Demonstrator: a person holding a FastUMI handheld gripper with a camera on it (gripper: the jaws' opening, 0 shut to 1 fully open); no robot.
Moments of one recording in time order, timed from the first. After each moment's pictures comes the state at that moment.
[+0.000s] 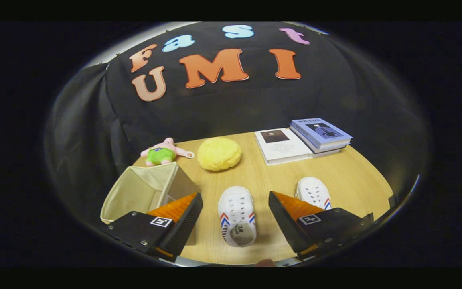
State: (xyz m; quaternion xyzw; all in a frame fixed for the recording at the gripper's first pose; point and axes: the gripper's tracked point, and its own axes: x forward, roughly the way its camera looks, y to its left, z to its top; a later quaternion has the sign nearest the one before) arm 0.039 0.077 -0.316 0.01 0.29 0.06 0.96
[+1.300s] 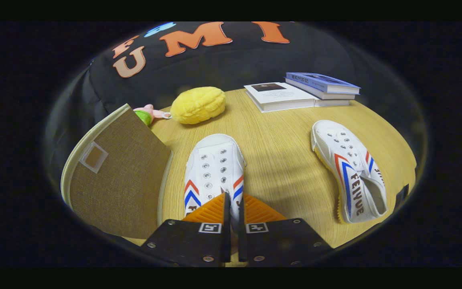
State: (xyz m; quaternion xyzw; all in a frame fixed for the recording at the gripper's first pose) arm 0.026 0.080 -0.462 0.06 0.39 0.05 0.92
